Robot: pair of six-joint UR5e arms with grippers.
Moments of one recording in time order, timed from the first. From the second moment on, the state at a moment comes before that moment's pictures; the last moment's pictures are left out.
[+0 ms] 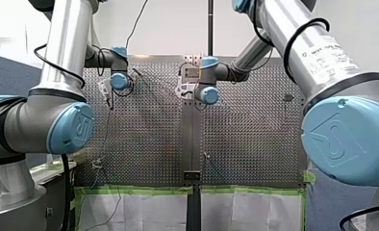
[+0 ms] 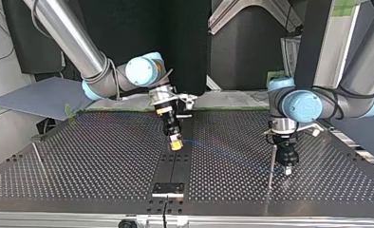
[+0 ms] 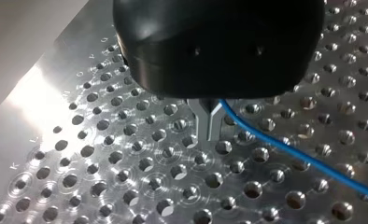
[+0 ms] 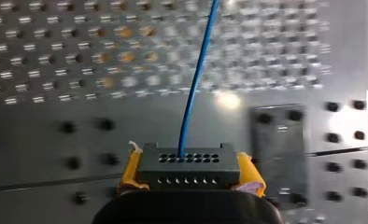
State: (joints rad) left arm 0.01 -1.83 -1.65 -2.64 -1.73 -1.89; right arm 2.28 -0.94 1.30 -0.57 1.56 1.58
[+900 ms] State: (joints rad) left arm 0.00 -1.83 -1.67 -2.66 -1.71 -1.95; right arm 2.29 -0.77 1.30 -0.55 1.58 1.56
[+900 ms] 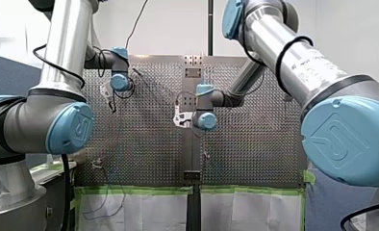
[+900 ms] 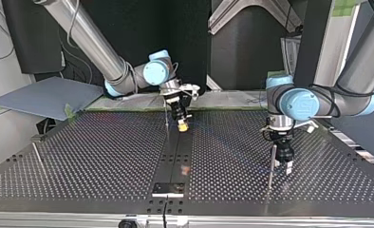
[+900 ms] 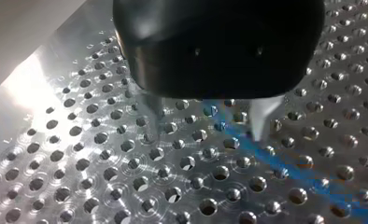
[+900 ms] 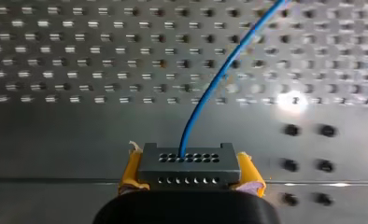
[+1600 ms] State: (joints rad) left arm -0.01 -1.83 -1.67 -2.71 -1.75 -1.97; right arm 2.30 -0.74 1.43 -0.64 1.60 1.54
